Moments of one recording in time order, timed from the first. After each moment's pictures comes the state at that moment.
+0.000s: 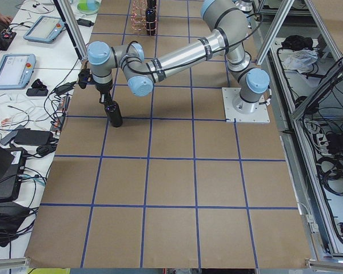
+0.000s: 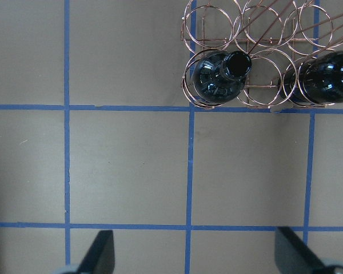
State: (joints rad) left arm -1.16 -2.12 -1.20 -1.26 1.43 0.40; right arm 1.61 -1.67 1.53 -1.52 -1.57 0.01
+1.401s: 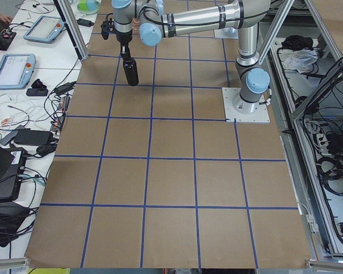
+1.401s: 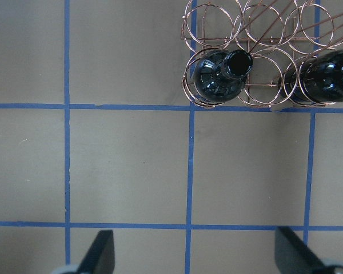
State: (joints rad) left arm -1.51 -1.88 -1.39 -1.31 1.45 0.01; right arm 1.61 -1.67 1.53 -1.52 -1.57 0.01
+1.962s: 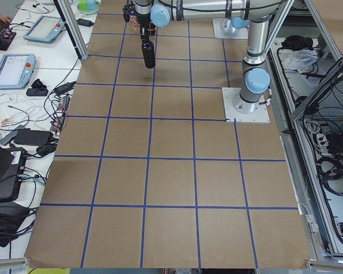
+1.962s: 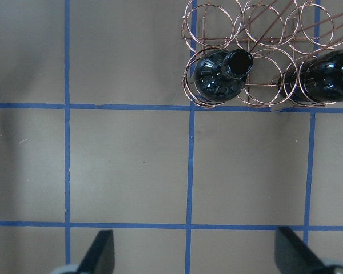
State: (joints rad) left arm -1.73 -1.81 -1.50 -1.31 1.46 -0.19; right arm 1.61 -1.67 1.53 -1.52 -1.57 0.01
